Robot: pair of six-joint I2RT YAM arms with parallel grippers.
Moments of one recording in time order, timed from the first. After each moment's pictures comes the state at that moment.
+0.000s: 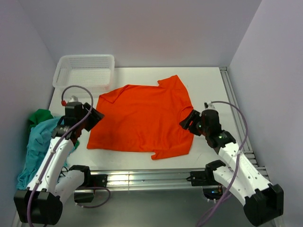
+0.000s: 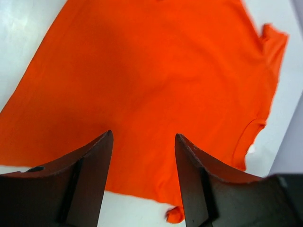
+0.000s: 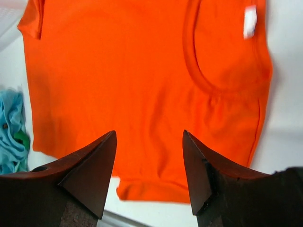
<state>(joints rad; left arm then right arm) -0.11 0.91 0.76 -0.53 0.03 -0.85 0.29 0.80 0.53 -0.36 -0.09 0.73</state>
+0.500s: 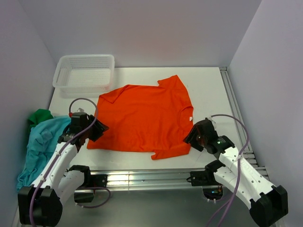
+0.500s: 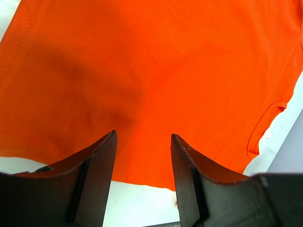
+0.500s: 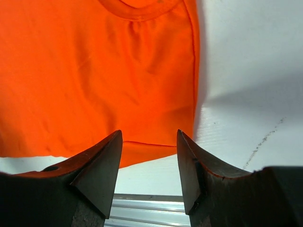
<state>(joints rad) -0.11 0.87 0.51 -0.45 0.13 -0.90 0.42 0.71 0.46 -0.70 0.06 0.94</state>
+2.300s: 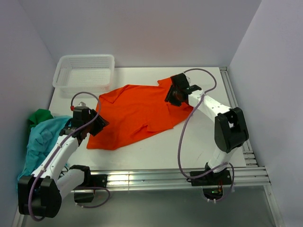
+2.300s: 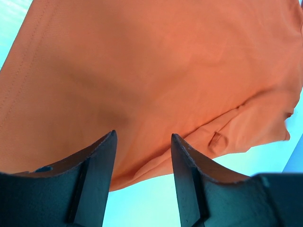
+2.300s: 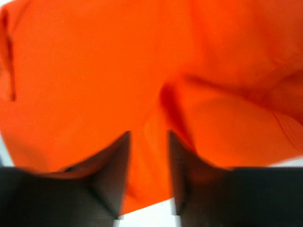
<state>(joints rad) -0.14 0.99 0.60 -0.41 0.08 -0.85 0.41 1.71 1.29 -0.48 0.09 0.78</state>
